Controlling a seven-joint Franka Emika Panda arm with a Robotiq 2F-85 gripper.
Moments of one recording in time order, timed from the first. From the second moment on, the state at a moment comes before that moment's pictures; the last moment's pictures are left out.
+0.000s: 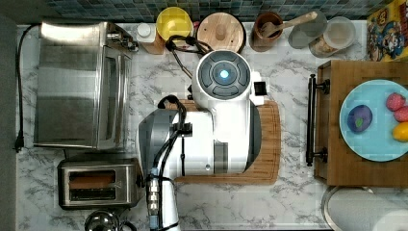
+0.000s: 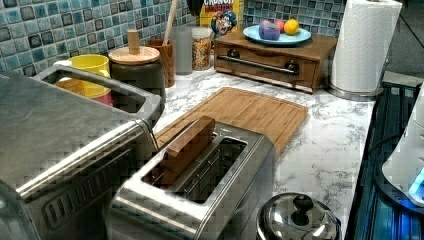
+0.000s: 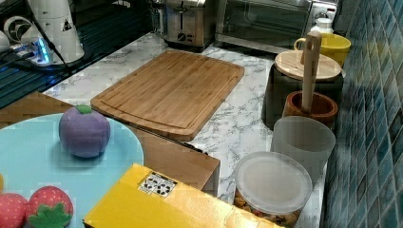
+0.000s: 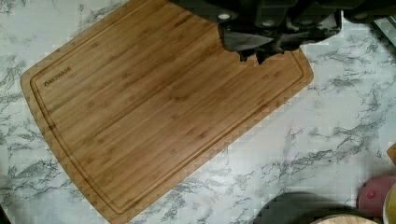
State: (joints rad) arm 0.01 0.00 0.01 -1.88 0.05 0.25 -0.09
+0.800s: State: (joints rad) arm 0.02 0.00 0.01 -1.93 0.08 0.31 -0.18
